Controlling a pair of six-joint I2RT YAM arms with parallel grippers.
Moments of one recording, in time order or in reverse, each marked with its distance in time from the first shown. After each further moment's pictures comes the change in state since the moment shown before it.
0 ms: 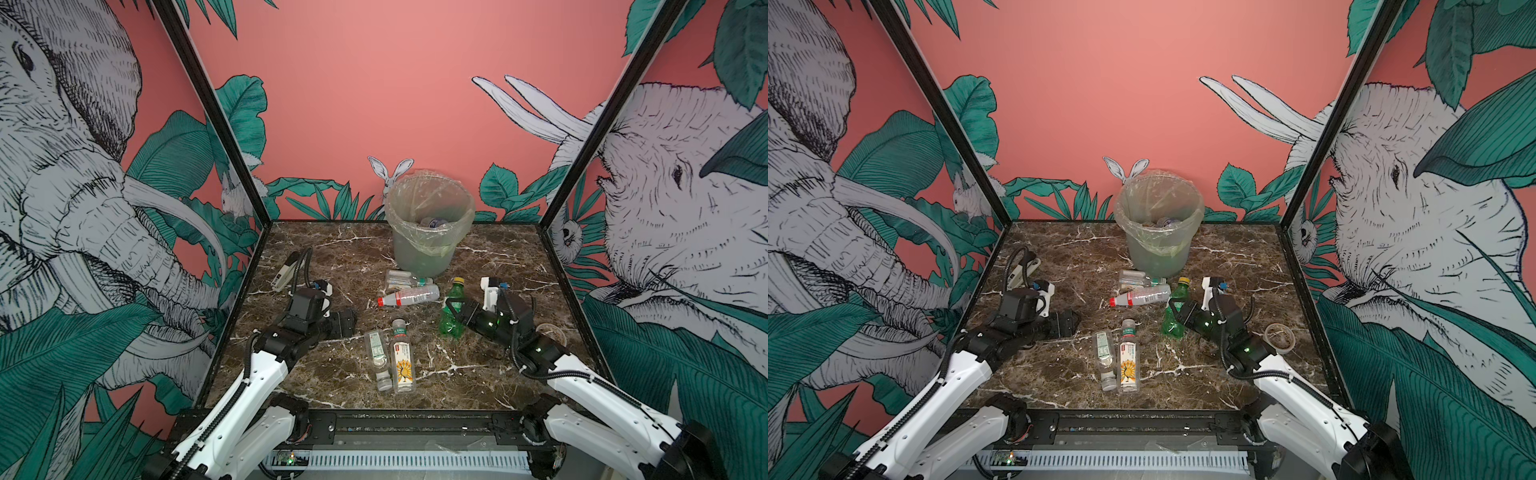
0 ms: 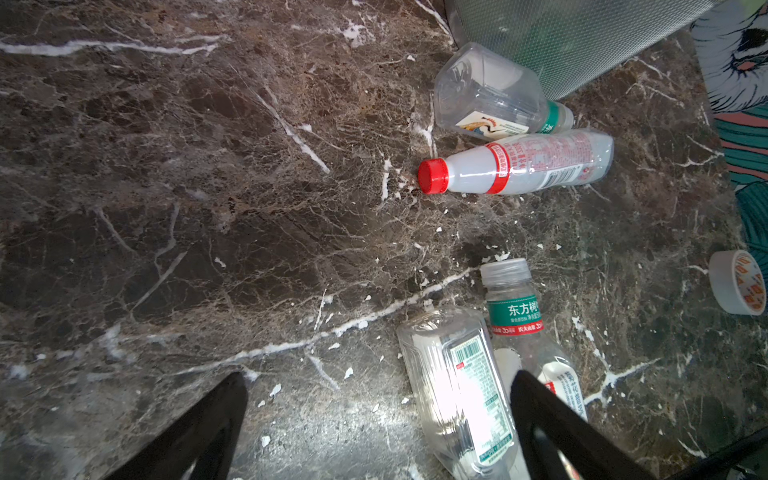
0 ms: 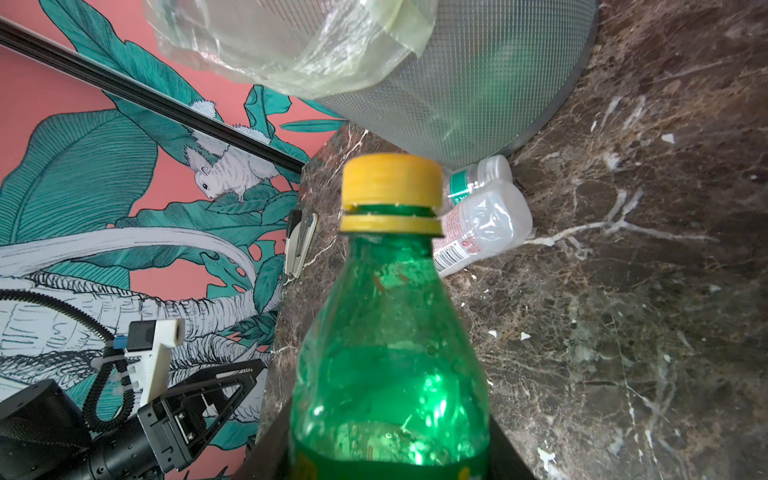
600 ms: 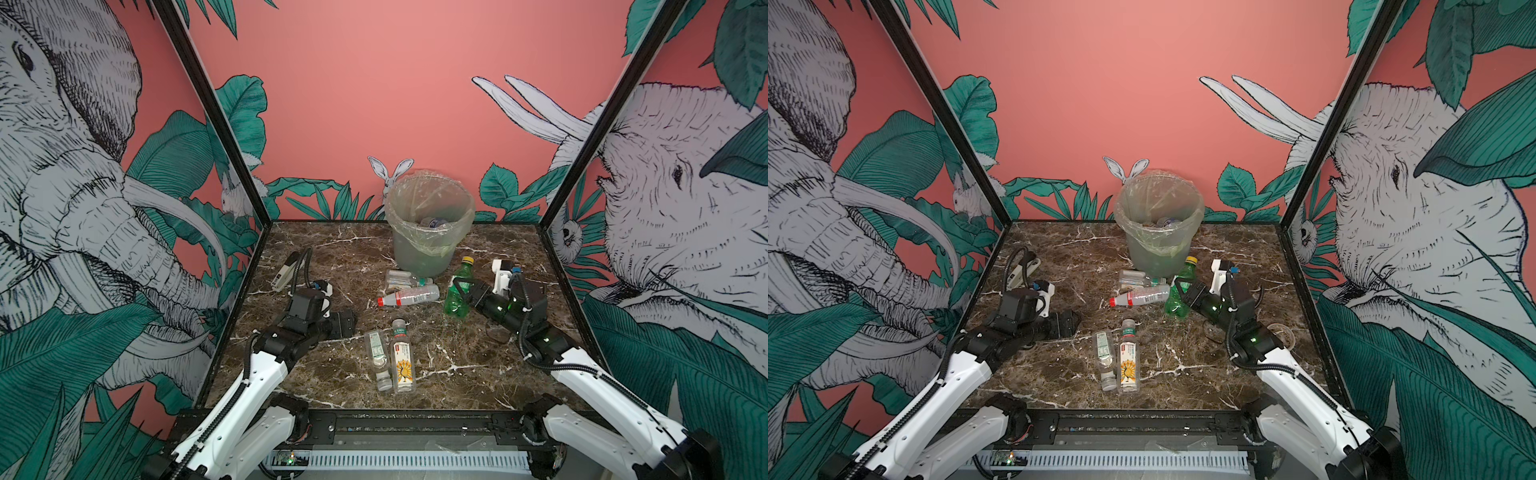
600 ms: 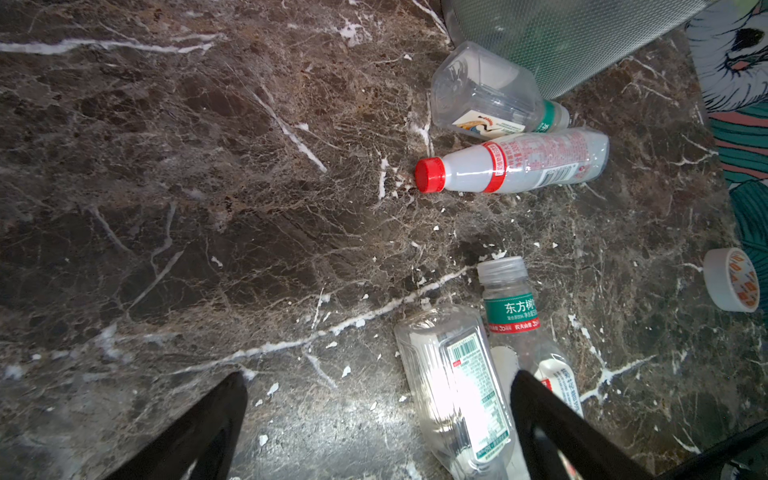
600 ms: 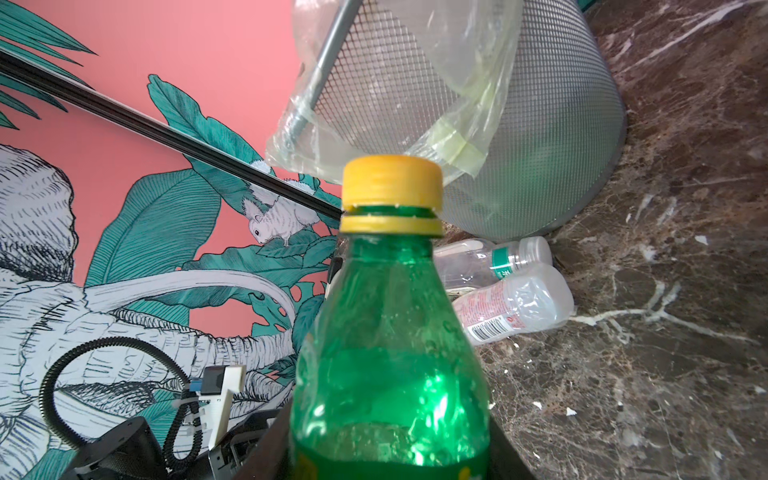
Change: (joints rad) left arm 0.000 -0.008 0.000 -0.002 0.009 0.000; right arm -0.100 0.023 0.109 0.059 -0.059 0.000
